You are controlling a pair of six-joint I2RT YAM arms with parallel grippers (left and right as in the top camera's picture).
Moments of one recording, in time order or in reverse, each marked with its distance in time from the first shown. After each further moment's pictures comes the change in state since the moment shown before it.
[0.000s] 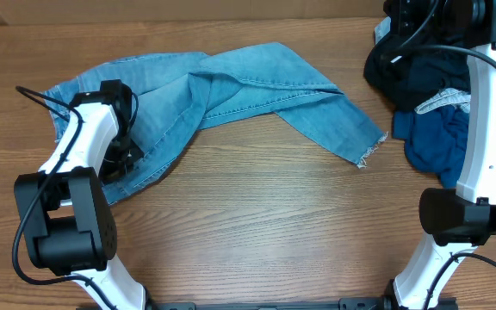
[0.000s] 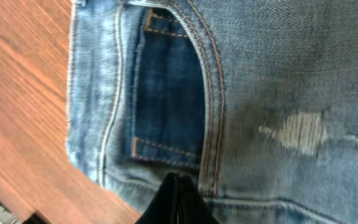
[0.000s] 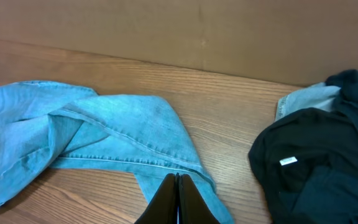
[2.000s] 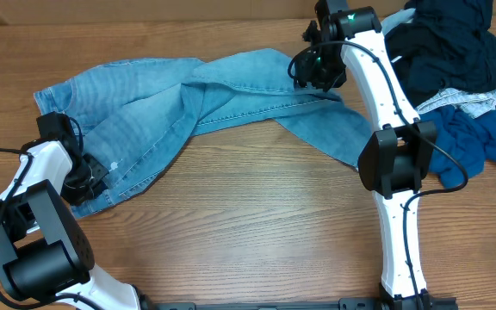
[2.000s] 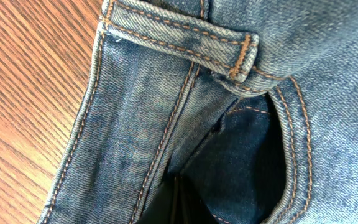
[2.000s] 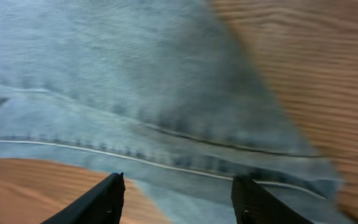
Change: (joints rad) left arm 0.325 -0.078 -0.256 0.389 0.161 0.203; right arm 0.232 0.509 -0.024 -0.049 0.152 0.237
